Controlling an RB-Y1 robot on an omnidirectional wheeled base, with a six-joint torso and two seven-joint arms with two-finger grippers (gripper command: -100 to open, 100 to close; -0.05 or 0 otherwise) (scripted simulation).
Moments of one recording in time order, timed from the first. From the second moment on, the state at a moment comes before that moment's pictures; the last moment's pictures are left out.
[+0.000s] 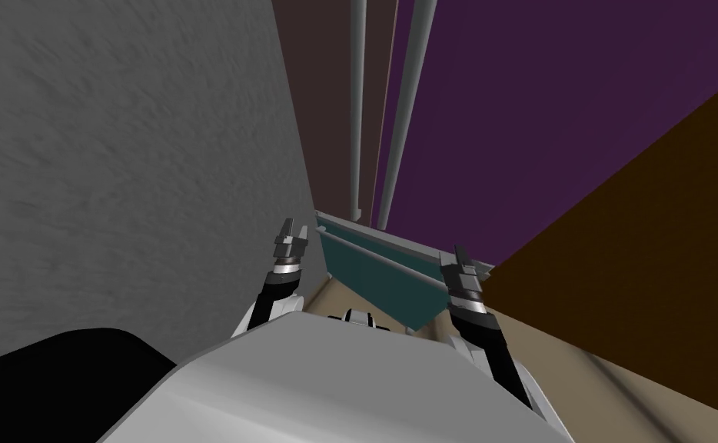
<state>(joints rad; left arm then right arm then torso) 0.53 -0.03 -0.02 -2.32 -0.04 -0.50 0.10 0.54 -0.16 -0.09 -2.23 0.03 -0.44 -0.03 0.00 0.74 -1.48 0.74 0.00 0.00</state>
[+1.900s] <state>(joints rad) 0.53 -0.03 -0.02 -2.32 -0.04 -0.50 0.10 0.70 -0.54 -0.35 -2.34 0.55 -0.30 0.13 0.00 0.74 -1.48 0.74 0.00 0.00</state>
